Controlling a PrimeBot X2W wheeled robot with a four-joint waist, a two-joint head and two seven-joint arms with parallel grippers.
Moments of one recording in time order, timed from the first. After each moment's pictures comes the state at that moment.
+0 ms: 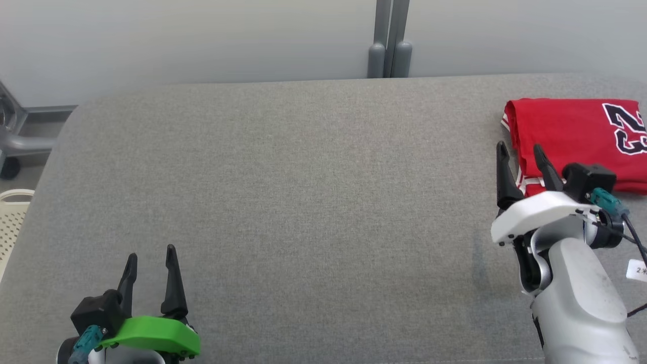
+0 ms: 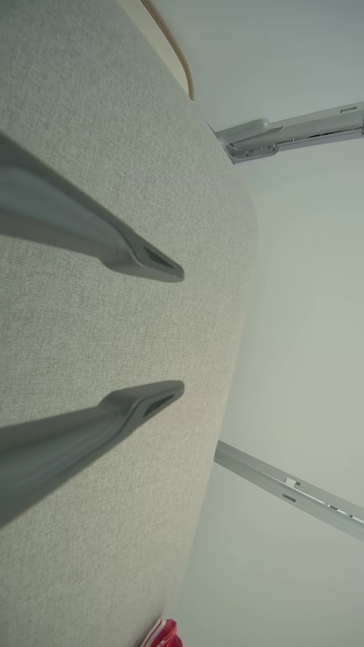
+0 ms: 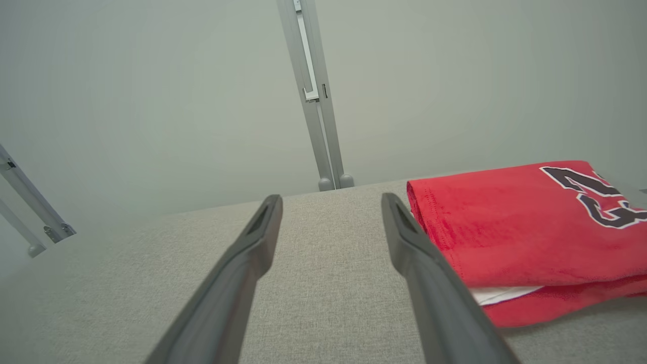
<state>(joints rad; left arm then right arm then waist) -0.06 0.09 -0.06 0.30 -0.38 0.00 -0.24 -0.50 -0.05 -0.11 0.62 0.19 0.13 -0.21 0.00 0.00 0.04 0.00</state>
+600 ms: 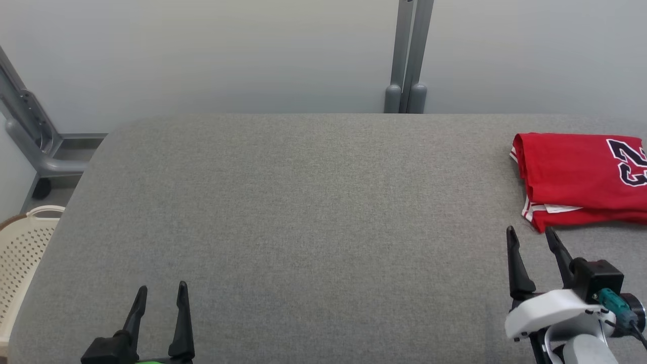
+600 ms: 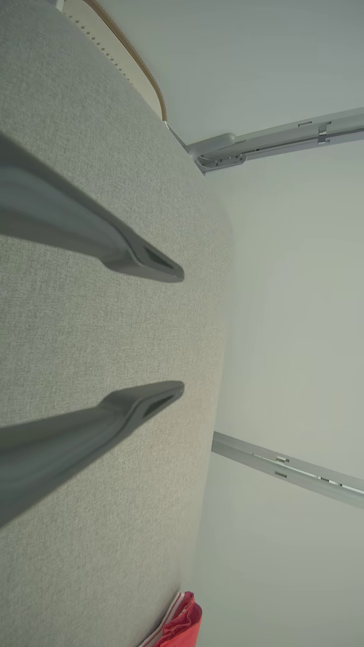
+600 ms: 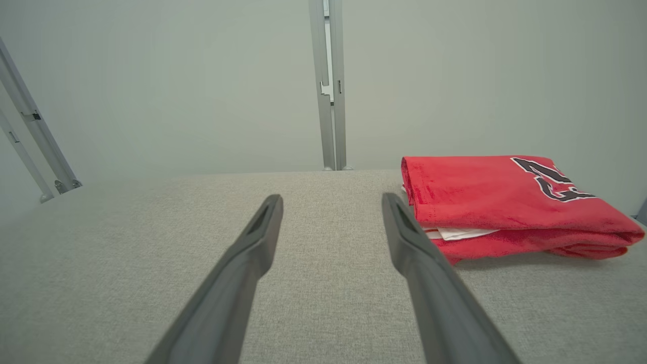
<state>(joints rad) 0.10 0.08 -0.04 0.18 -0.26 -0.08 -0.26 -0.10 -0.05 -0.10 0.31 0.11 0.13 -0.26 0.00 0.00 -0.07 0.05</state>
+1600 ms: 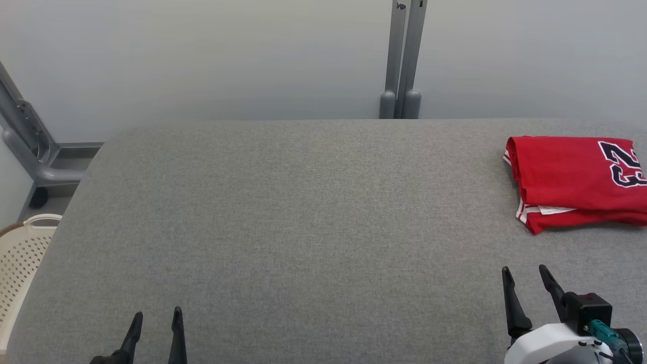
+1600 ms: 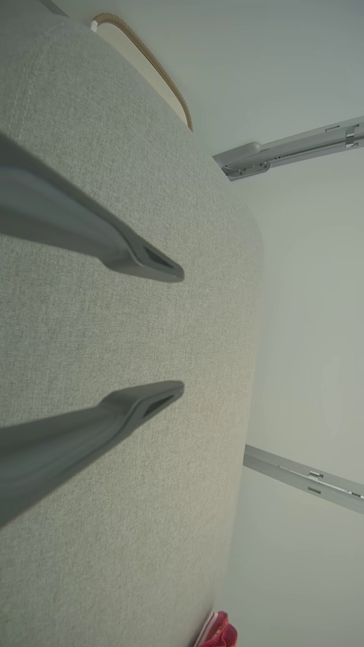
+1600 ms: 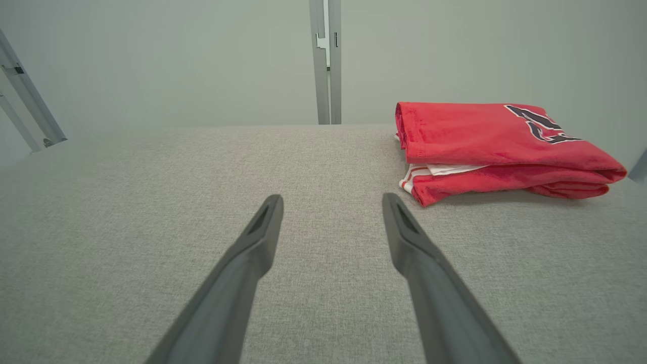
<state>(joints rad) 0.15 0.07 0.02 0.25 -0.21 -0.11 -0.26 0.02 -0.05 -0.09 0.33 0.08 0.13 -0.26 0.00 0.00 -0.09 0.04</state>
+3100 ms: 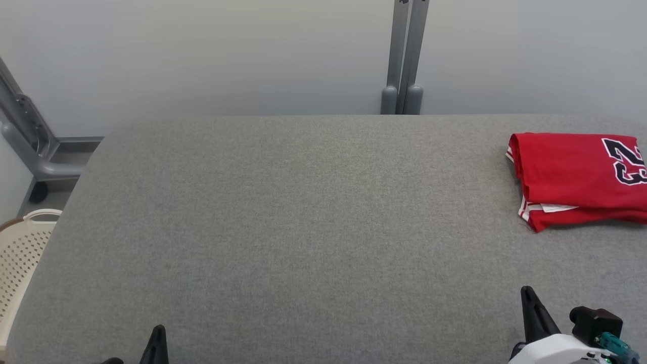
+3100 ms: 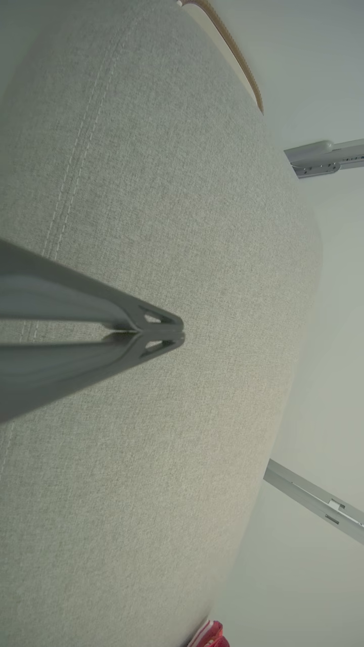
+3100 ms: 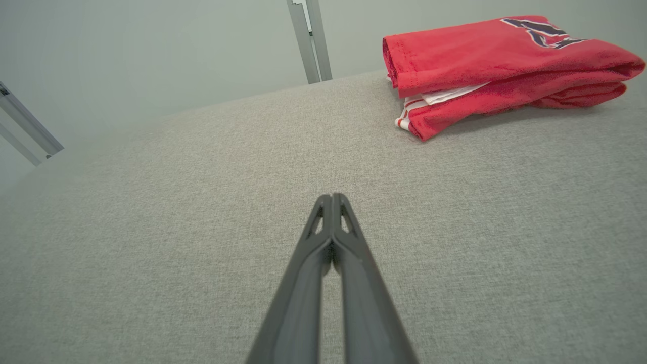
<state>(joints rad) 0.15 0.05 0.03 0.32 -0.33 -0.12 -0.20 0.04 -0.04 -0.09 0.38 0.23 0.13 -0.22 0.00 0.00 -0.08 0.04</state>
